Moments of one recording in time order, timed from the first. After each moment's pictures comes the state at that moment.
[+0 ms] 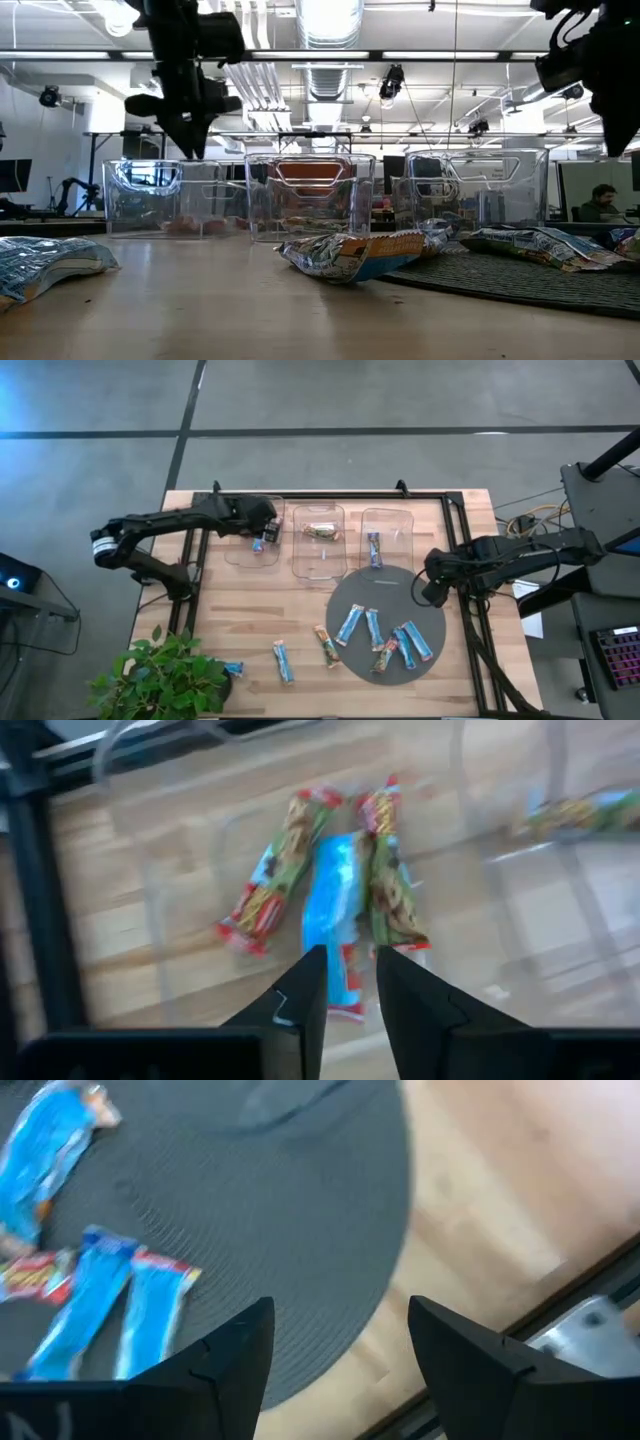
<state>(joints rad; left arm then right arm) 0.42 1.33 1.06 -0.93 -0.38 -0.80 0.12 0.88 0.75 -1.24 0.02 0.90</state>
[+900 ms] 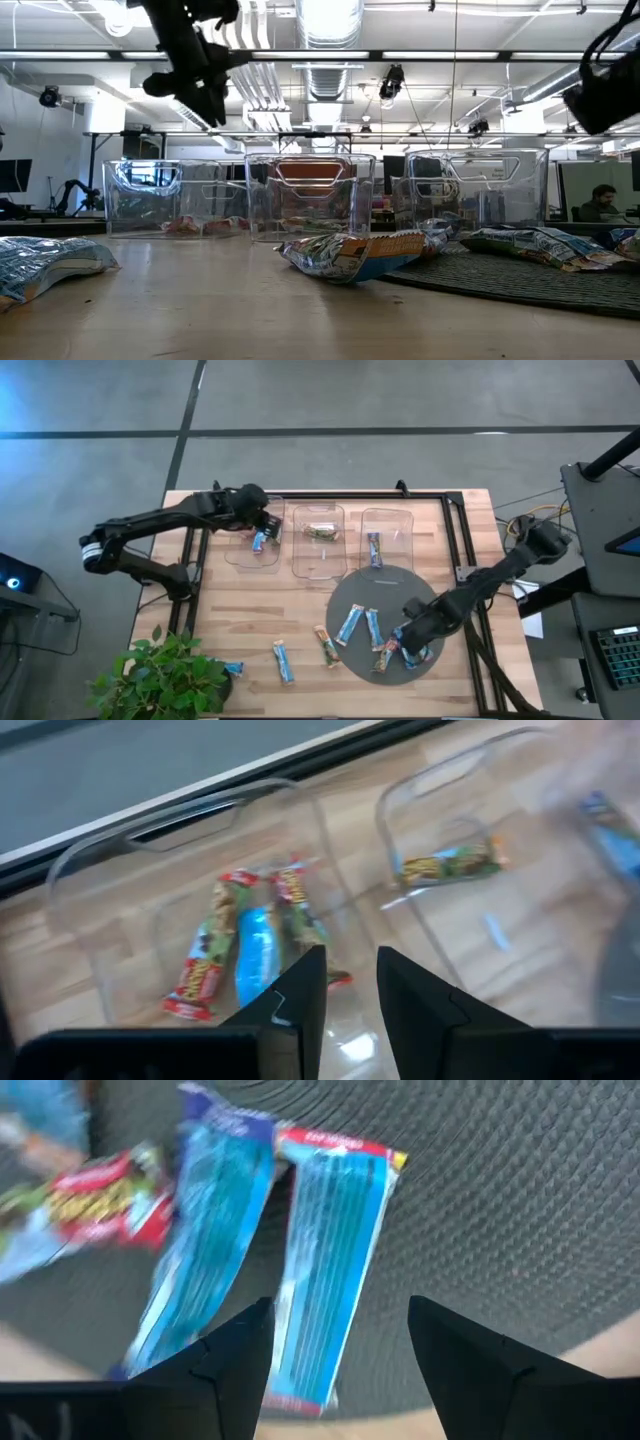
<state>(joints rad) 0.41 1.23 1.14 -0.85 -0.31 -0.62 0.59 1.40 0.74 -0.78 -0.09 1.51</state>
